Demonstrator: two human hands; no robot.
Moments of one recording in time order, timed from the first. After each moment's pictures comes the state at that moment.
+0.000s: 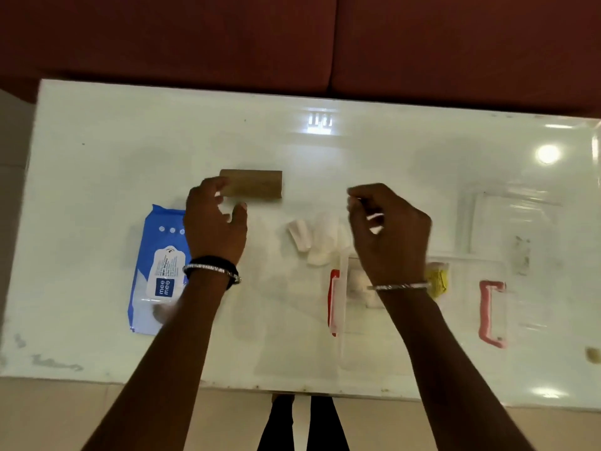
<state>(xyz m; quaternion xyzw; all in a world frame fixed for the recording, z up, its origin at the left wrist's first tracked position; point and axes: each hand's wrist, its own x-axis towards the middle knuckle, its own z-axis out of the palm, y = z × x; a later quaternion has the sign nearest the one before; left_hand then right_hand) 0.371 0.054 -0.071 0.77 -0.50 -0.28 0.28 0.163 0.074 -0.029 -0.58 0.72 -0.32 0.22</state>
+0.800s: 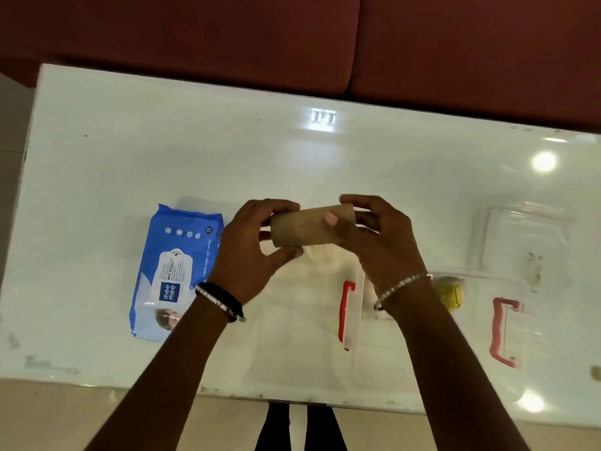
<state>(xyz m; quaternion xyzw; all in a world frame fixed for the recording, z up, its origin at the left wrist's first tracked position) 0.368 0.068 -0.063 0.60 -0.57 -0.48 0.28 0.183 0.058 -0.035 -0.35 0.70 -0.29 0.55</state>
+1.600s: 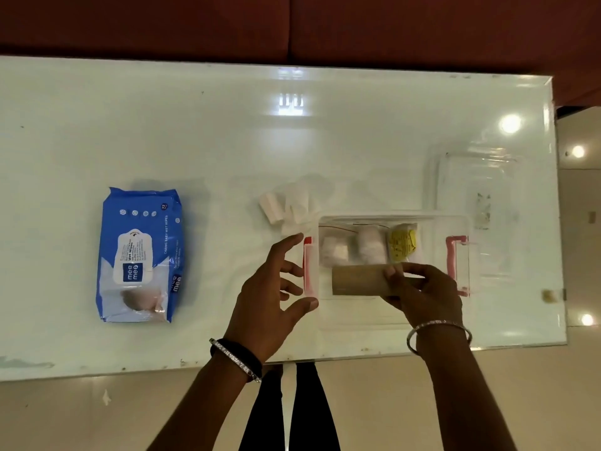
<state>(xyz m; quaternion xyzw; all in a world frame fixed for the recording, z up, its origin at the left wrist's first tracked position) 0.309 0.176 -0.042 0.60 -0.55 -0.56 0.14 0.084 0.203 -0.052 -0.12 0.86 -0.24 0.44</state>
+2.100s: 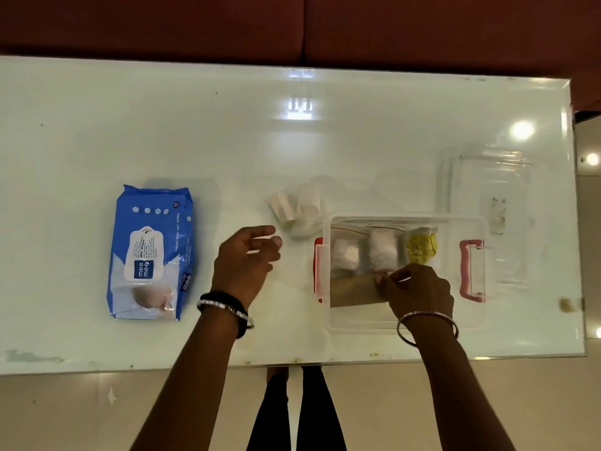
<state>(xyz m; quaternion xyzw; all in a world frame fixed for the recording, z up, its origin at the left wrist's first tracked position) 0.330 0.132 -0.067 0.72 -0.28 -0.59 0.22 0.098 0.190 -0.068 -0.31 0.88 0.03 0.35</state>
